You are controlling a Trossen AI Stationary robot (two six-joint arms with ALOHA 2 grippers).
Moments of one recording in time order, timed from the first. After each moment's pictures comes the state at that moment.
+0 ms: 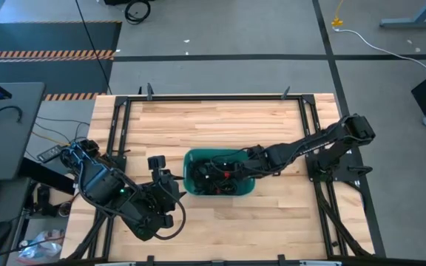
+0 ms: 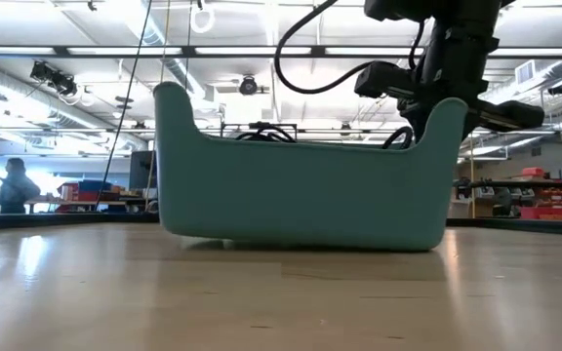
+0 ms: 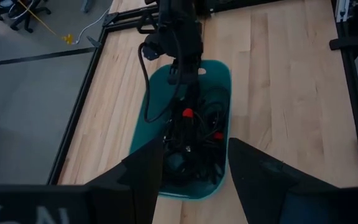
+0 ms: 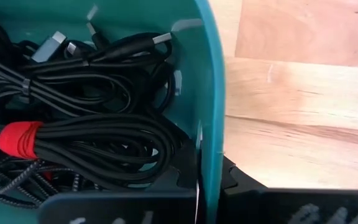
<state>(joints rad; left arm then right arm) -0.69 1.83 2.32 -1.57 -0.77 -0.53 0.22 1.60 1.05 -0.79 0.16 1.71</state>
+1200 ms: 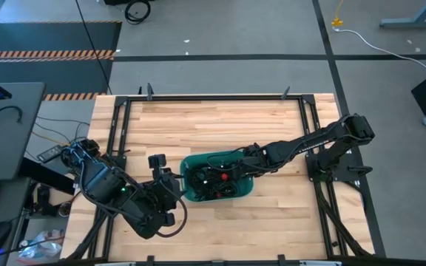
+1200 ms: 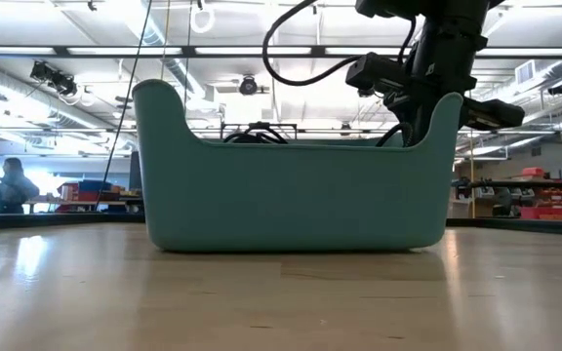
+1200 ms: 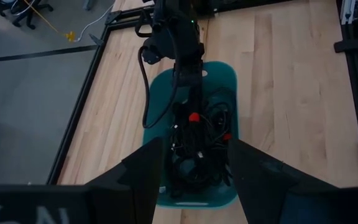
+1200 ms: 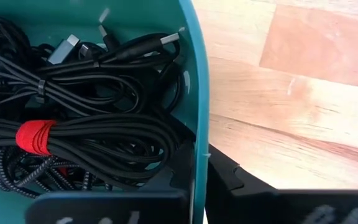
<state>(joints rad) -0.68 1.83 2.32 -1.57 -0.77 -0.54 0.19 1.60 1.08 -0.77 0.14 1.57</state>
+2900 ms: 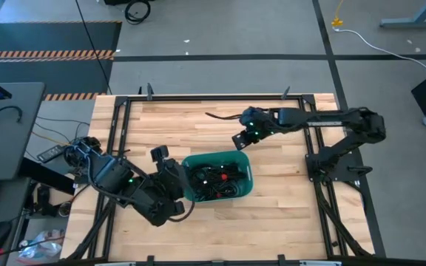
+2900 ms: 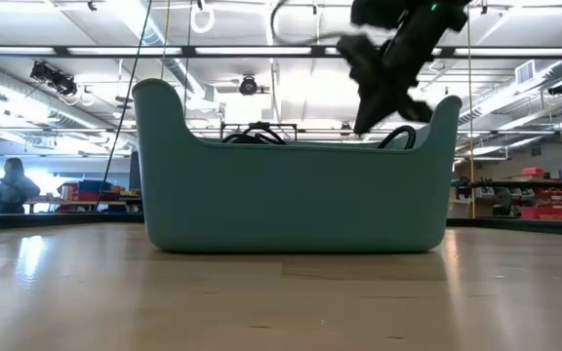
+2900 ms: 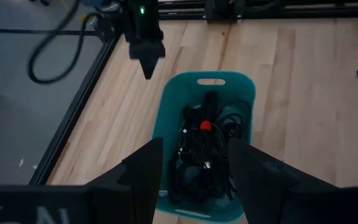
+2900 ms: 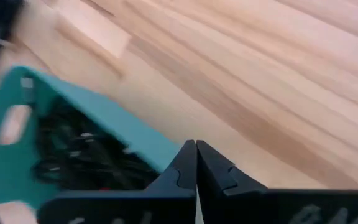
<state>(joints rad) -0.61 1.83 2.32 -1.55 -0.77 -0.62 -0.20 1.42 1.08 -0.61 -0.02 0.83</state>
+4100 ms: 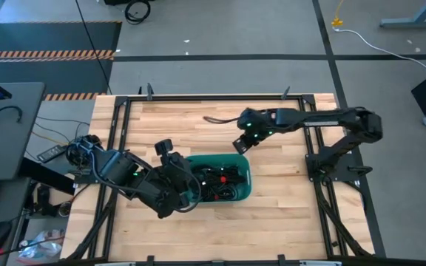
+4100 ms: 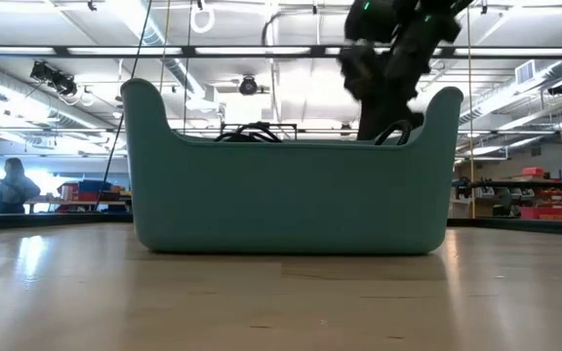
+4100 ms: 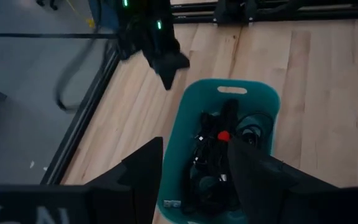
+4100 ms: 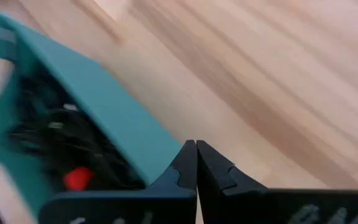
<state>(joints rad) -0.55 1.83 2.32 -1.52 -0.77 -0.54 -0.22 1.48 1.08 -0.63 -0.12 0.71</state>
